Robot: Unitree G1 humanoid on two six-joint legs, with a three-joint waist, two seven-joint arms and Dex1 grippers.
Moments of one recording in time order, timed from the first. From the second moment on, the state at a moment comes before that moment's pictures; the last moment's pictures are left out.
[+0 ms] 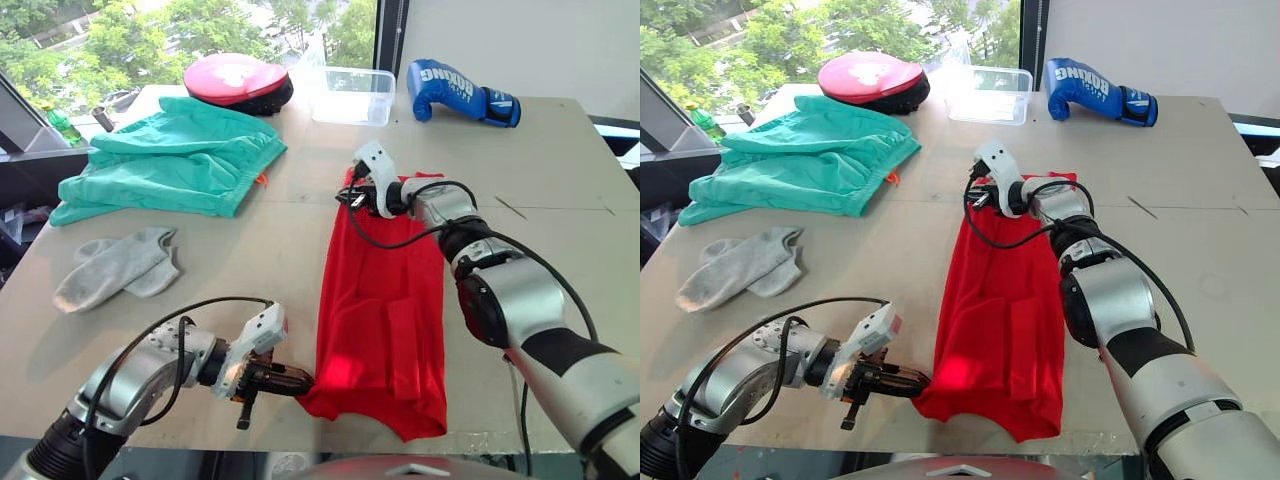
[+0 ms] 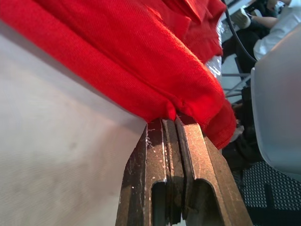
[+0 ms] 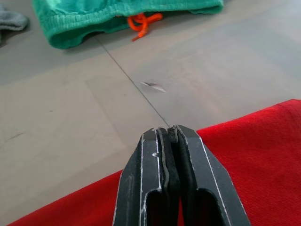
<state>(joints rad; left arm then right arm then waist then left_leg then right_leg) 0.02 0.92 -0.17 -0.42 -0.58 0.81 -1.24 -1.27 -0.03 0.00 1.25 -0.06 0.15 0.83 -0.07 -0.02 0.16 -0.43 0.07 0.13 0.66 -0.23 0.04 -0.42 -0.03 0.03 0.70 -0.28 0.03</state>
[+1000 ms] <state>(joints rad) -0.08 0.95 -0.04 -0.25 -0.36 0.08 -1.42 -0.42 -0.61 -0.02 -0.05 0.34 0.39 1.32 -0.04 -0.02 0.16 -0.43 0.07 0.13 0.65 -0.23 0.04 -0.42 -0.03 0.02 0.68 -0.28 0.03</state>
